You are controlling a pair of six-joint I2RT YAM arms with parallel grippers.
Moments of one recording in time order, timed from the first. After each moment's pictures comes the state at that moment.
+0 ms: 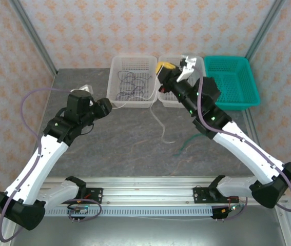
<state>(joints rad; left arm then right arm) -0.33 1.02 1.14 -0.69 -0.05 -0.70 0.71 1.24 1.37 0.07 0.10 0.33</state>
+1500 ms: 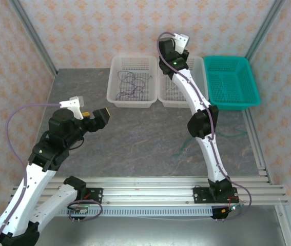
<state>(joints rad) -0.33 0.72 0.97 -0.64 -0.01 -0.56 0.42 2.48 2.68 -0.69 0.96 0.40</state>
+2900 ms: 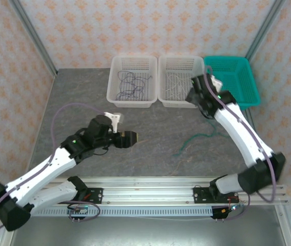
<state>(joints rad) -0.70 0.98 0.81 -0.52 0.15 -0.60 0.35 1.31 1.33 -0.97 0.38 0.77</state>
